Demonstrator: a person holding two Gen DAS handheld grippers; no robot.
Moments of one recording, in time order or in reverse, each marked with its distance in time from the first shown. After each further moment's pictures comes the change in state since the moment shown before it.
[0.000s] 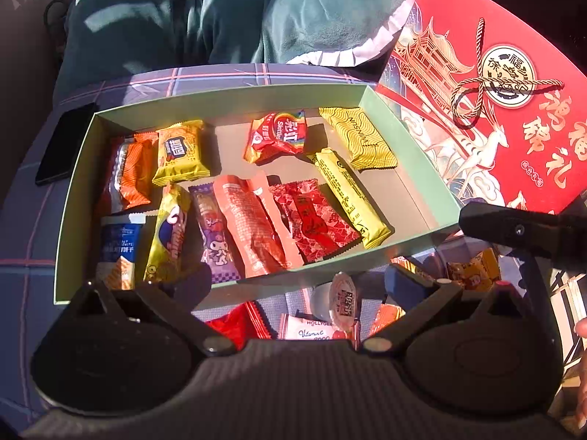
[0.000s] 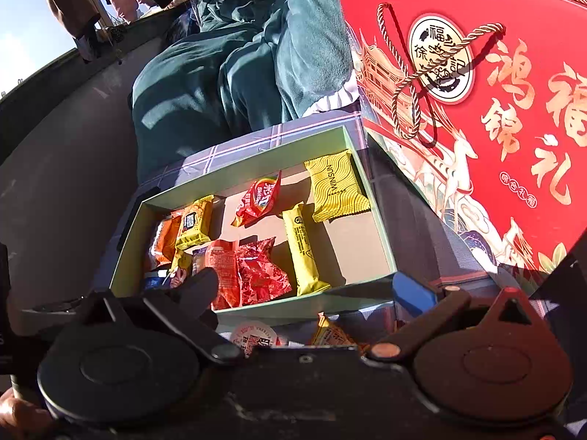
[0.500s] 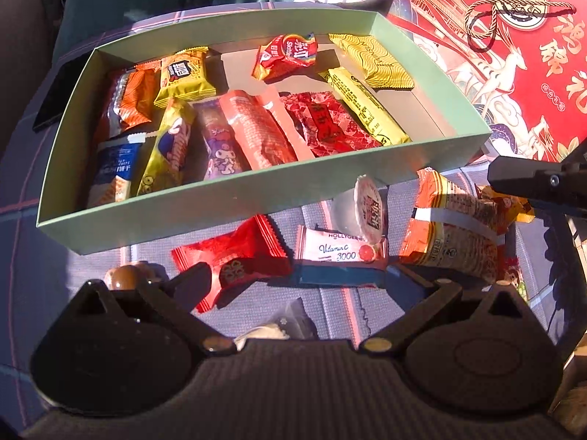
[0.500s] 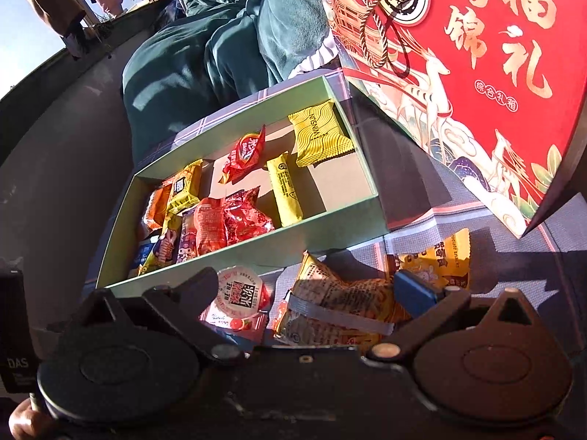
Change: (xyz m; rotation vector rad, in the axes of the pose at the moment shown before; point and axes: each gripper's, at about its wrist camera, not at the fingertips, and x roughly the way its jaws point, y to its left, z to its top) left arm 0.026 0.007 -0.048 0.026 0.126 0.032; right arm 0.015 -0.019 -0.037 0.064 0.068 0.025
